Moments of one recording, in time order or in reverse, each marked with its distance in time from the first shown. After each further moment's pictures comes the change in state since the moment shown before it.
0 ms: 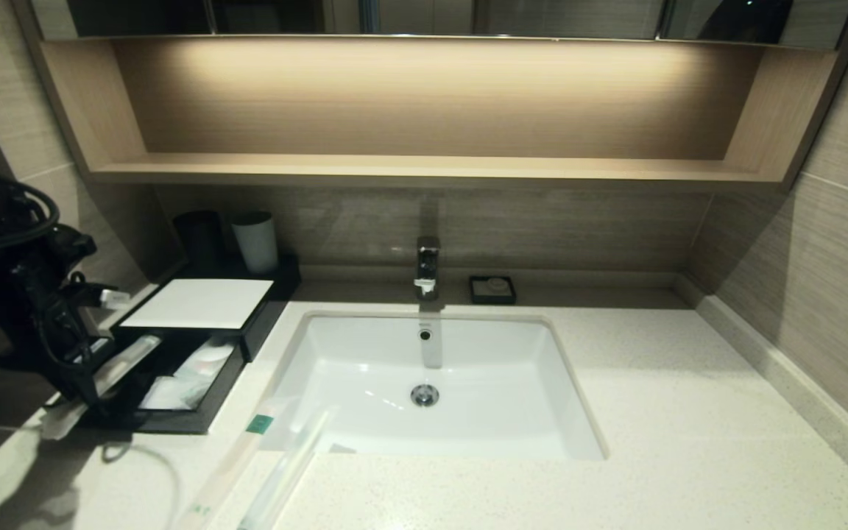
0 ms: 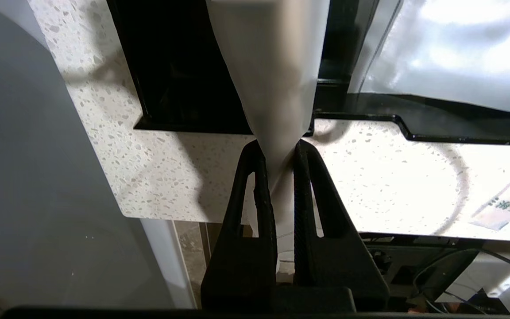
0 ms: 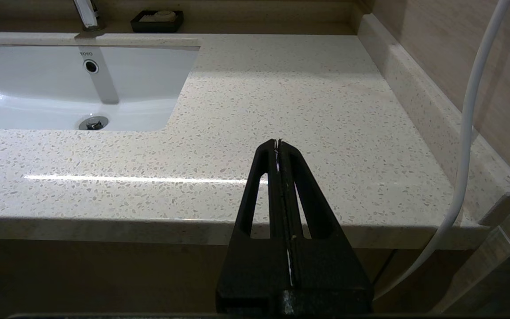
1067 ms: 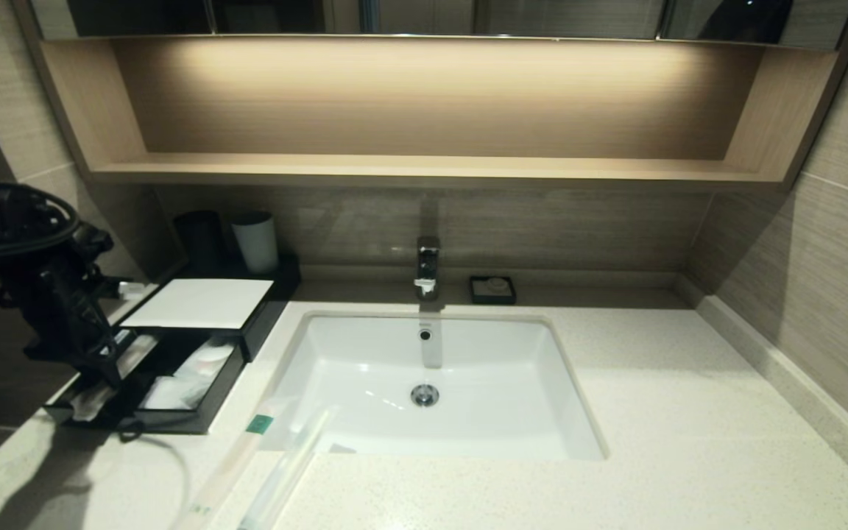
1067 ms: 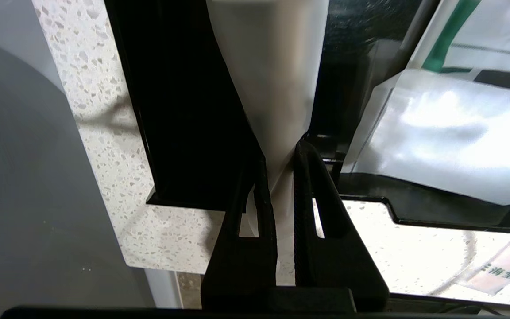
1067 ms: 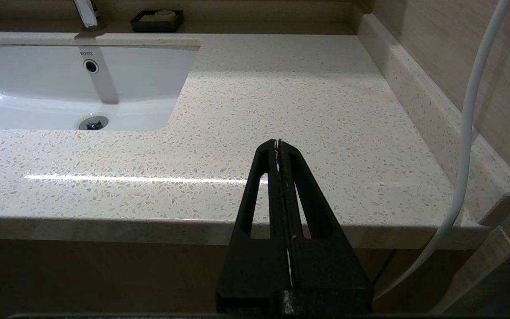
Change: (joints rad) left arm -0.026 0.034 -0.004 -0.138 -0.007 -0.038; right arm 0.000 0.000 0.000 0.000 0.000 0.000
